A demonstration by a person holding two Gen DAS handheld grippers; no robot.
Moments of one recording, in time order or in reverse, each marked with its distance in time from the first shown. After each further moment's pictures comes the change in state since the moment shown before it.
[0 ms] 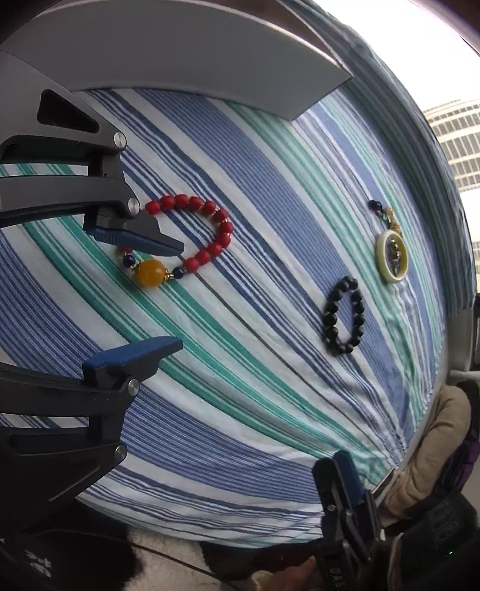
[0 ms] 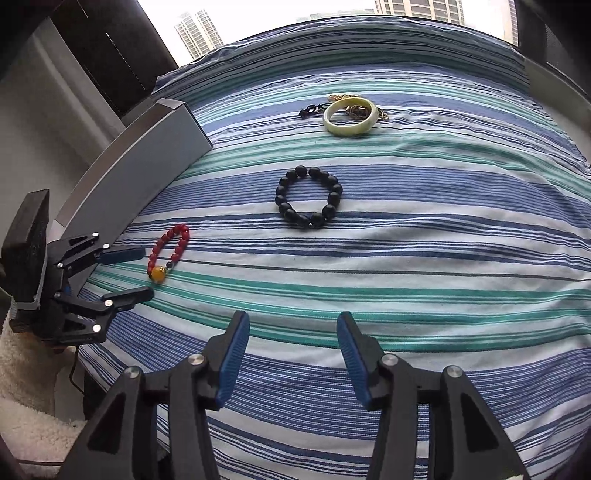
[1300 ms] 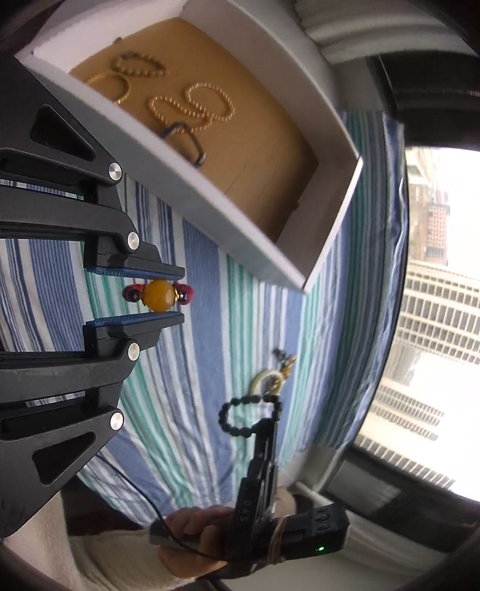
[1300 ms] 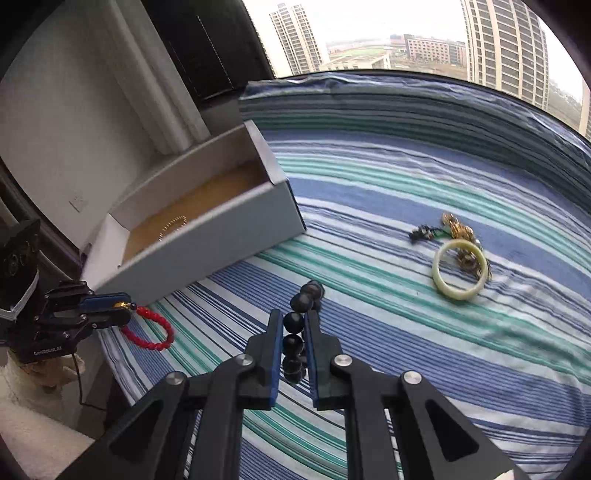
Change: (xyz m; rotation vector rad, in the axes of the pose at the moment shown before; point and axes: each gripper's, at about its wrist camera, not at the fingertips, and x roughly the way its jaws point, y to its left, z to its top) left arm -0.198 0.104 -0.037 -0.697 -0.239 0.124; right arm -0.016 0.104 0.156 -0.322 -0.073 0.223
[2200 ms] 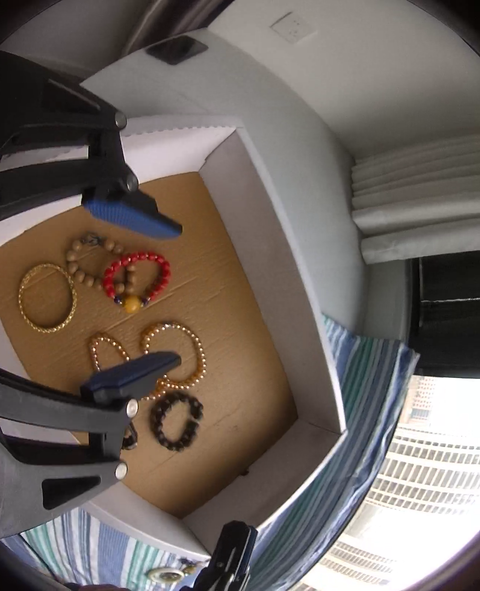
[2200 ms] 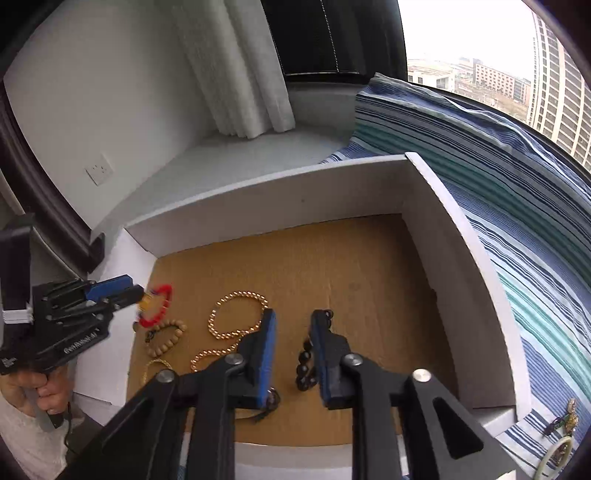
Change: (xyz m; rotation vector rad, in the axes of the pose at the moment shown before) left arm 0.013 0.206 0.017 -0.296 -0.051 0.557; right arm 0.198 0.175 0.141 -0.190 0.039 0.114
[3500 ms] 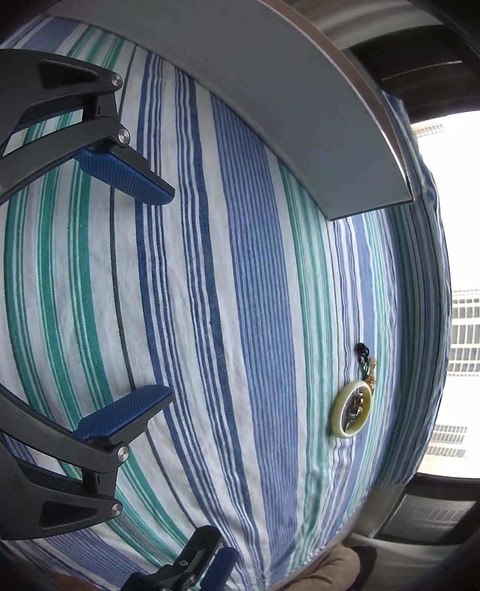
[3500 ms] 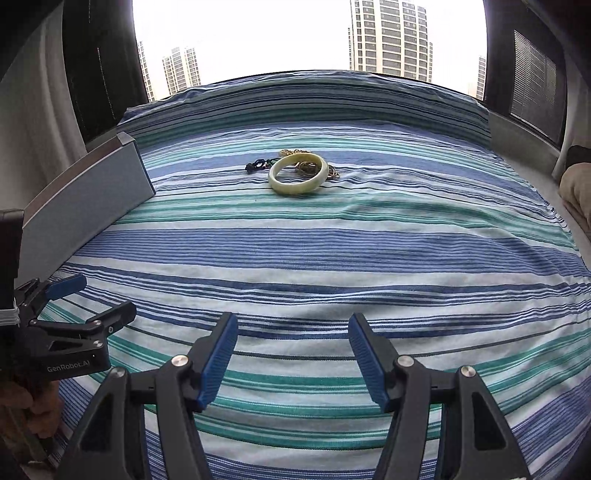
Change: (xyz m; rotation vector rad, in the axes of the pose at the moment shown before) left arm 0.009 -0.332 -0.207 0.434 -0.013 -0.317; right arm -0.201 -0.174 -0.364 0.432 -0.151 -0.614
